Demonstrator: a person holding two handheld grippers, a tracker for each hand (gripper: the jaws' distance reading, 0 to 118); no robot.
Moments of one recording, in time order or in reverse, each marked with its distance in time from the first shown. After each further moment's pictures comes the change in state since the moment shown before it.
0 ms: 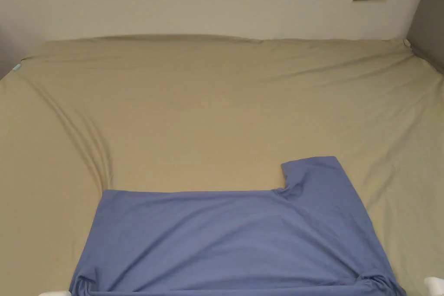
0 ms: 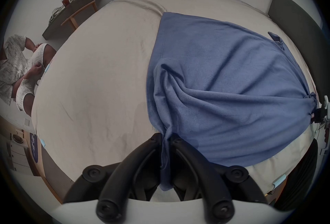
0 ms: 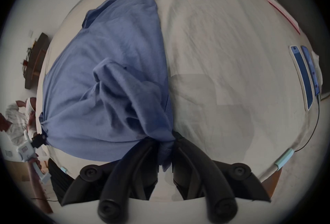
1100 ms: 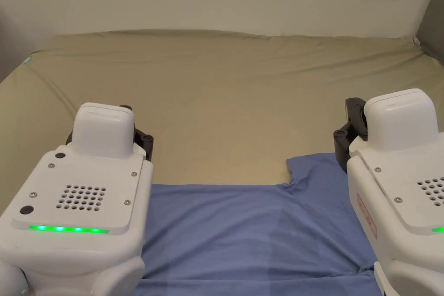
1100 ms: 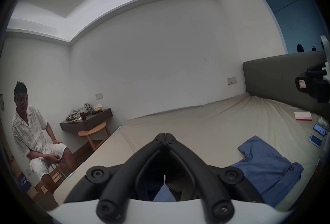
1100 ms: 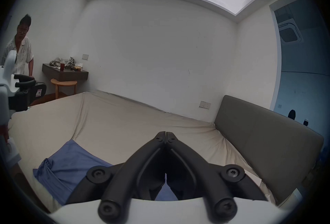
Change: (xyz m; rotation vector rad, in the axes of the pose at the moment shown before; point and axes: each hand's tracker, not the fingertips) left arm 0.127 0.104 0.229 1.010 0.077 -0.154; right arm -0.229 0.007 0.214 1.193 -0.150 0.560
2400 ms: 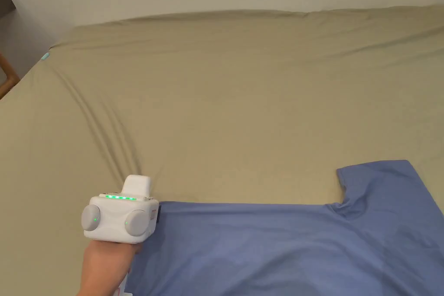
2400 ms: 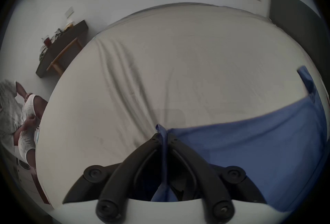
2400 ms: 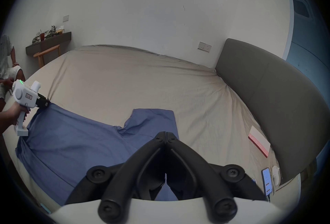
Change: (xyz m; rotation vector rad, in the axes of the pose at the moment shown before) left arm -0.033 -0.239 -0.296 -0.812 -0.084 0.012; right arm 0.046 -0.124 -0.124 -0.472 0.005 -0.058
